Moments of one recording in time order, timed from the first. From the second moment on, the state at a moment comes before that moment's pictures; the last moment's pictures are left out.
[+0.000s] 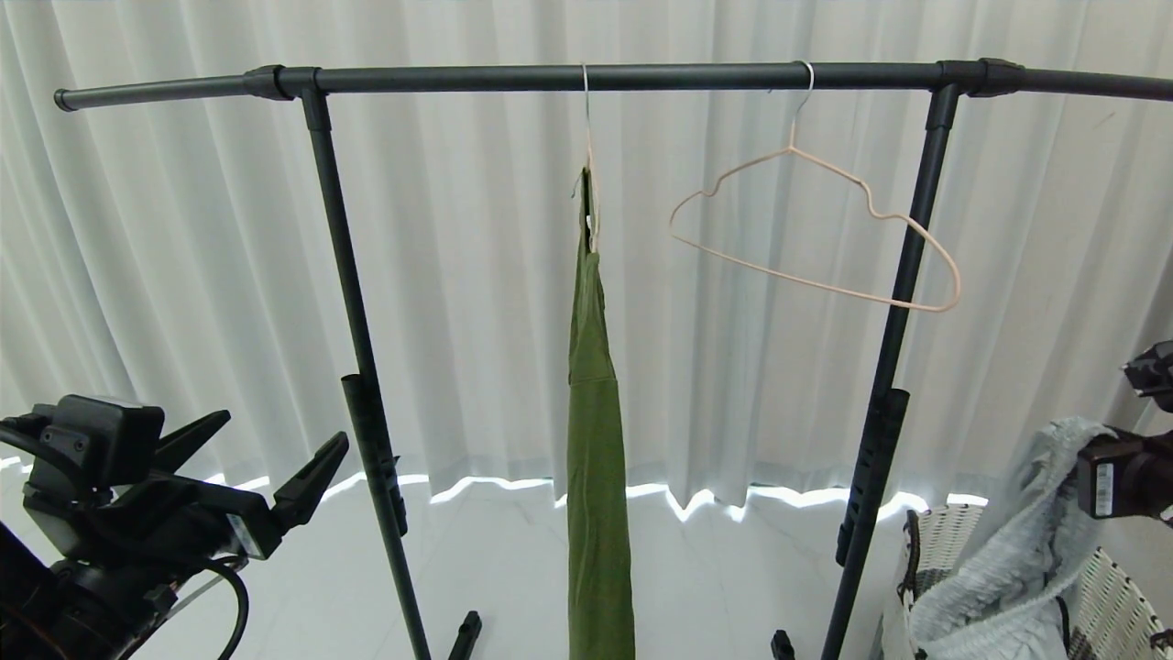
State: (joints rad) left arm -0.05 1.49 0.00 -1.47 -0.09 0.18; right arm 0.10 1.29 -0.39 -0.59 -0.23 -0.15
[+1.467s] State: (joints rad) left arm -0.06 1.49 0.00 -1.47 -0.09 0.18; right arm 0.14 1.07 -0.54 -0.07 -0.23 -0.24
